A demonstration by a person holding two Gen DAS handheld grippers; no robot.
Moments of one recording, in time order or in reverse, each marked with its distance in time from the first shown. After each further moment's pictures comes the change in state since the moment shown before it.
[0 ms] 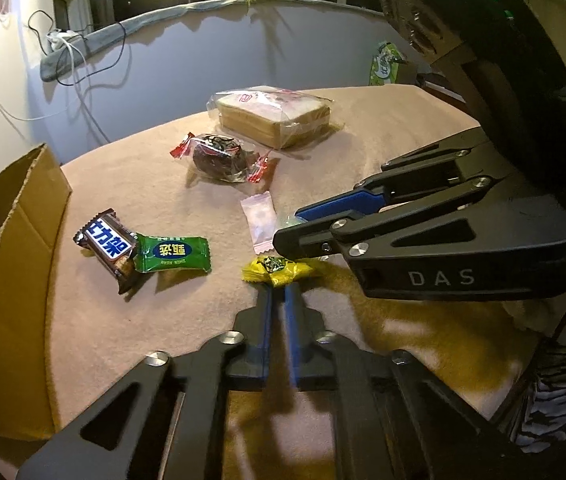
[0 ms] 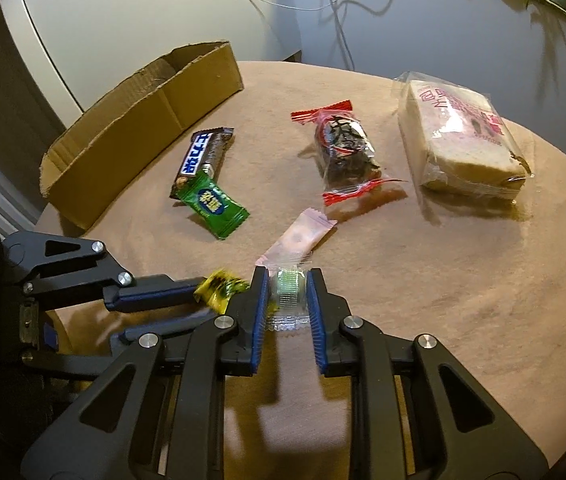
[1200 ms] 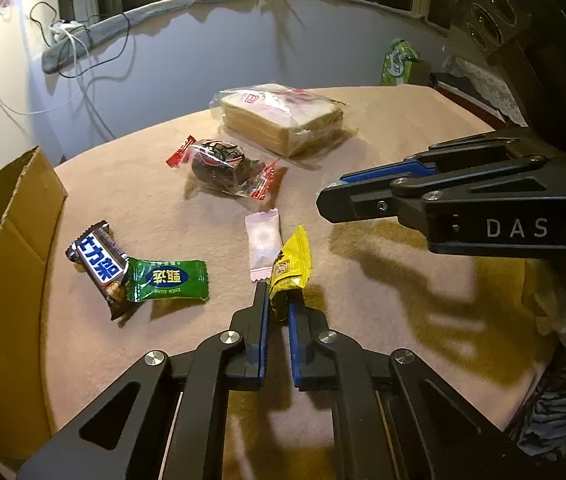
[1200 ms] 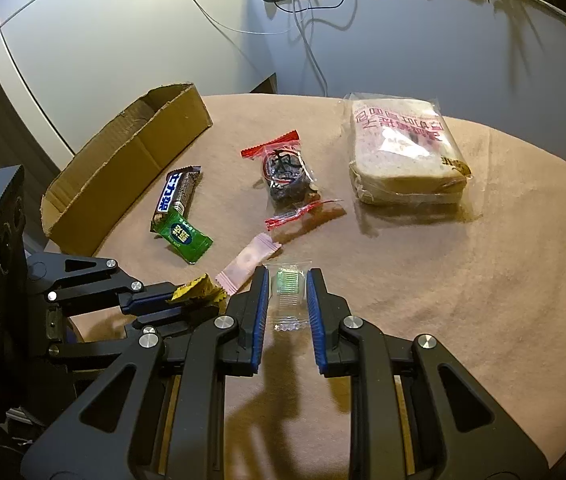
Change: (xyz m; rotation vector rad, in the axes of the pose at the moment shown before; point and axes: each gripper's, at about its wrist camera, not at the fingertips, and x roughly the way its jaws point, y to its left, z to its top) left arm 0.011 0.001 0.017 -0.027 0.028 0.021; right arm -0.026 -0.032 0.001 0.094 -0.073 -0.015
